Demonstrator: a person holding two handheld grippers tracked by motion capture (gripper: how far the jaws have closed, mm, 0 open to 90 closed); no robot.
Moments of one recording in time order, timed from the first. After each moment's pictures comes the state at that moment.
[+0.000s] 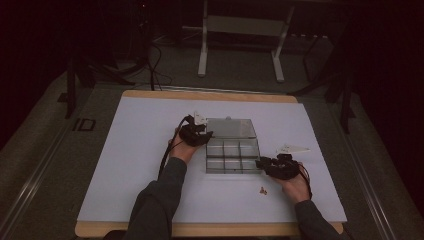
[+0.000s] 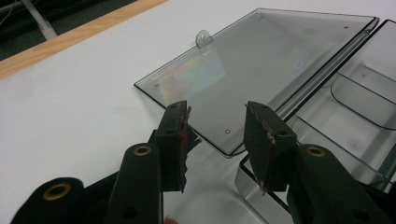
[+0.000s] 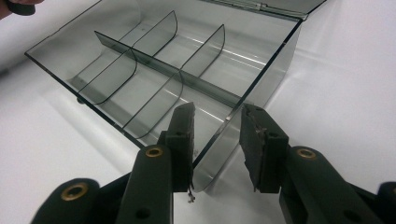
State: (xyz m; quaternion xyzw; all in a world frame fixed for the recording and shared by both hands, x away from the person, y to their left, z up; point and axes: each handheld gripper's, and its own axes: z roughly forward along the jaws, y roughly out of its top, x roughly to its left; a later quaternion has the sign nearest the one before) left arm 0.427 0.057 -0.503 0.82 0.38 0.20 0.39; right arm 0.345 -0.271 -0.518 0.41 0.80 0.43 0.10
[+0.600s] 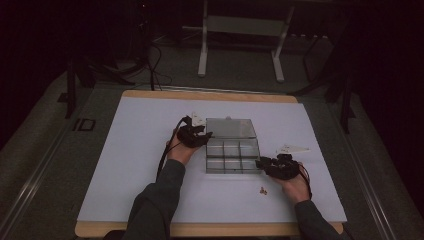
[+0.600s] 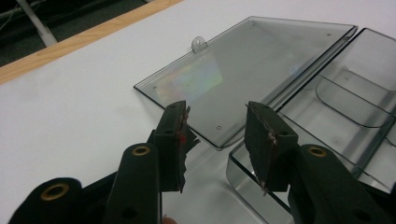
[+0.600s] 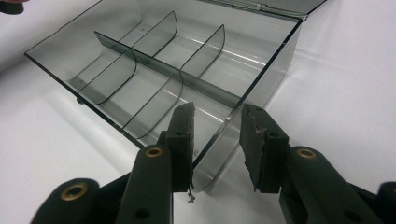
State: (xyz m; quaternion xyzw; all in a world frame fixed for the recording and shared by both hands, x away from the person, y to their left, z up) left arm 0.415 0.063 -0.496 0.81 0.37 0.20 0.40; right arm 0.345 -0.271 -0.518 0.41 0.80 0.43 0.11
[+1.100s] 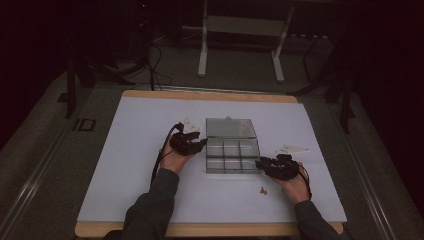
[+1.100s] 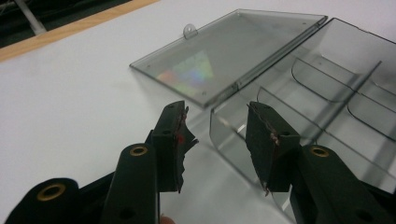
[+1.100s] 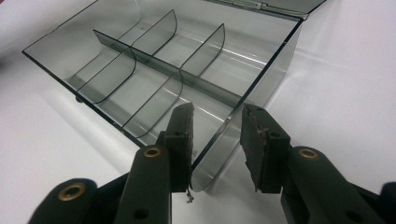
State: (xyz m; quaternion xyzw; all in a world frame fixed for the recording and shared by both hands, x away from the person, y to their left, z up) left arm 0.384 0.083 -0.496 0.81 0.38 0.19 0.41; right arm 0.344 -0.270 -0.519 0.41 0.80 0.42 0.11
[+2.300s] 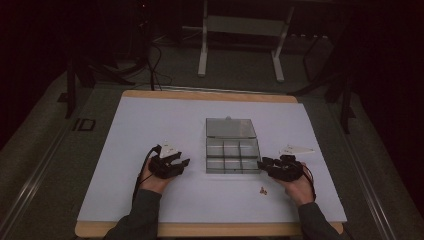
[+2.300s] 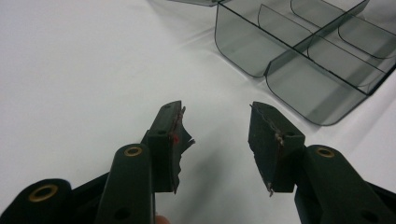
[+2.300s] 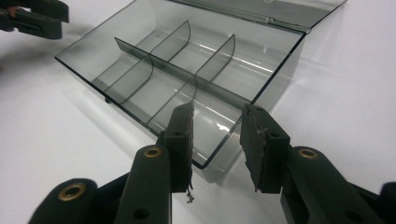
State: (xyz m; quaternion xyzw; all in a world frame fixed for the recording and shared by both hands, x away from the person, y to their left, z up) left arm 0.322 0.131 -0.524 0.80 0.40 0.18 0.41; right arm 0.334 -0.275 -0.505 0.40 0.80 0.43 0.11
